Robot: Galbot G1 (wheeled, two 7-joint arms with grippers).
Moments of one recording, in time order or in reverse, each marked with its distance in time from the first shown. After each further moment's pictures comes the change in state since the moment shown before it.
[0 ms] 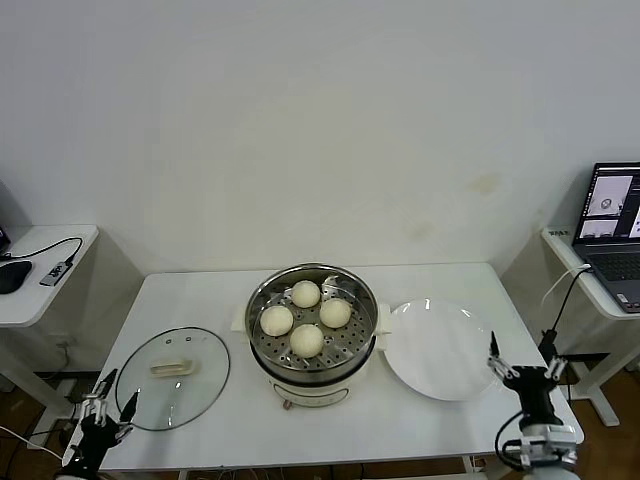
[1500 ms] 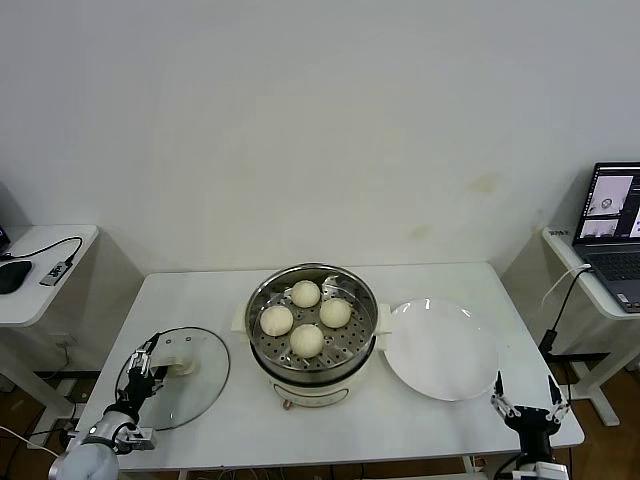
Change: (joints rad) left arm -0.406 0.023 0.186 0.328 0.141 -0.005 0.048; right arm -0.083 0.081 -0.001 -0.046 -0.071 0.035 0.059
